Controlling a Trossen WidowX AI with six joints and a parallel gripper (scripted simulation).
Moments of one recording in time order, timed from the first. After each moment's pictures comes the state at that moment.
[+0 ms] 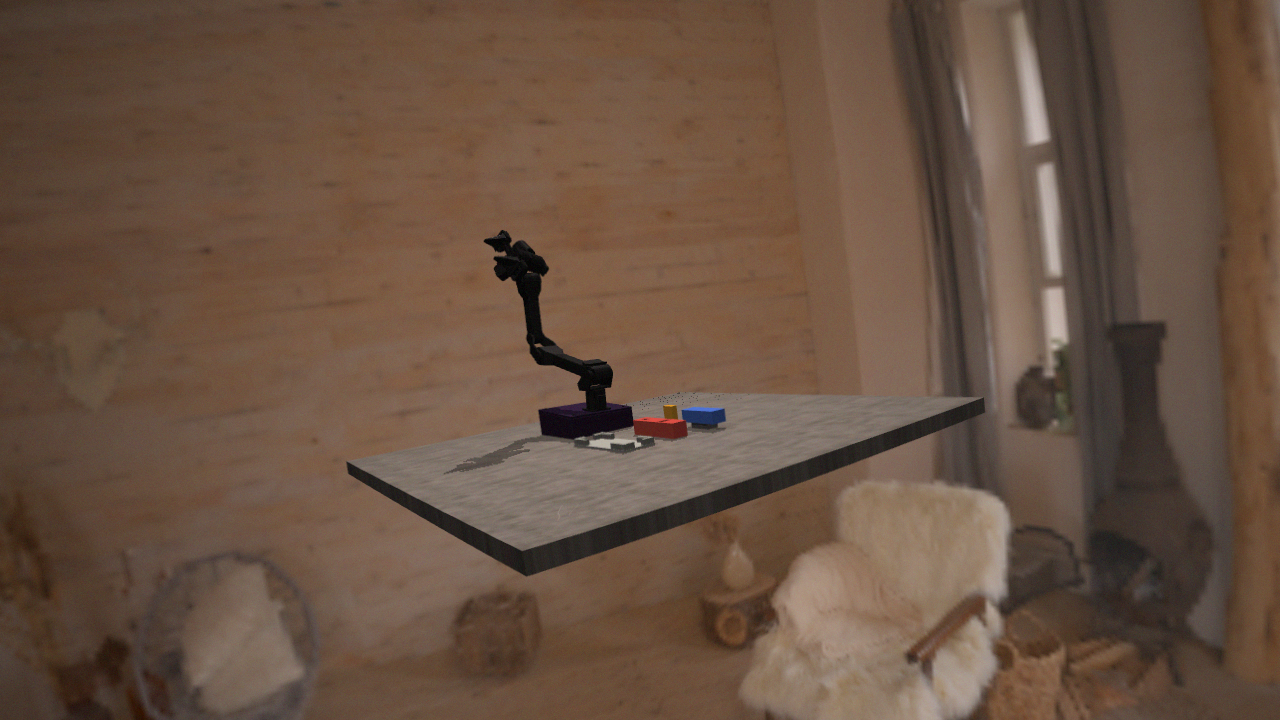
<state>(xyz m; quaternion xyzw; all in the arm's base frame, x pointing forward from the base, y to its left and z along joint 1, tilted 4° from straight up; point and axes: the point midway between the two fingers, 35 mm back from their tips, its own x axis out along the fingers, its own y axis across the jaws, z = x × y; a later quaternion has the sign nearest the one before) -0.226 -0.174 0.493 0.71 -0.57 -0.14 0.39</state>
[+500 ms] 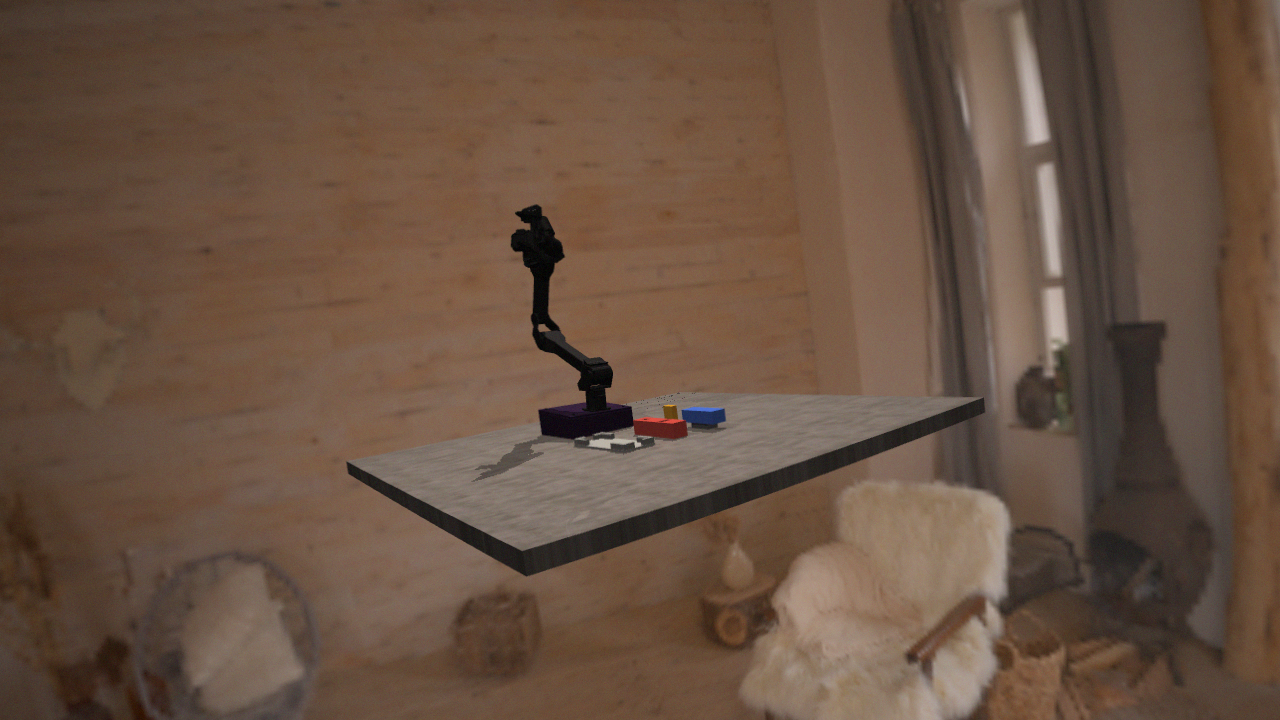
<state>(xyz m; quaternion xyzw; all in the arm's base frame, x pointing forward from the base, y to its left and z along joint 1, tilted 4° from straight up) -0.096 -0.144 0.537 0.61 -0.45 -0.22 0.61</state>
